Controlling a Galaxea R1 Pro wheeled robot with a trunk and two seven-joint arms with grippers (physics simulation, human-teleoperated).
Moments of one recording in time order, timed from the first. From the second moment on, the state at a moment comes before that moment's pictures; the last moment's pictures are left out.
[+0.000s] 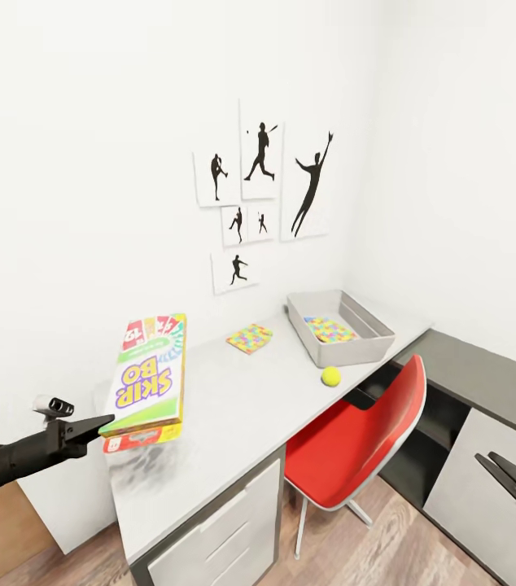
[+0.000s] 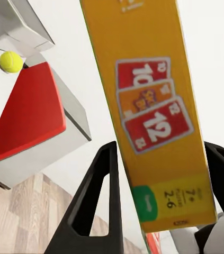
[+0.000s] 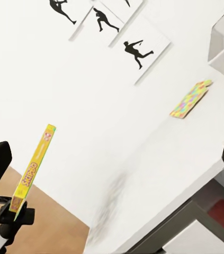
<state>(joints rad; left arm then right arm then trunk) -0.37 0.41 0.26 -1.18 0.44 1.04 -1.52 0.04 -0.31 -0.67 -1.43 -0.81 0.75 1.17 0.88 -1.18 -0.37</state>
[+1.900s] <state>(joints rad) -0.37 0.42 0.26 -1.17 0.44 1.04 -1.53 0.04 -0.31 -0.68 -1.43 -0.81 0.75 1.17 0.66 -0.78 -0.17</state>
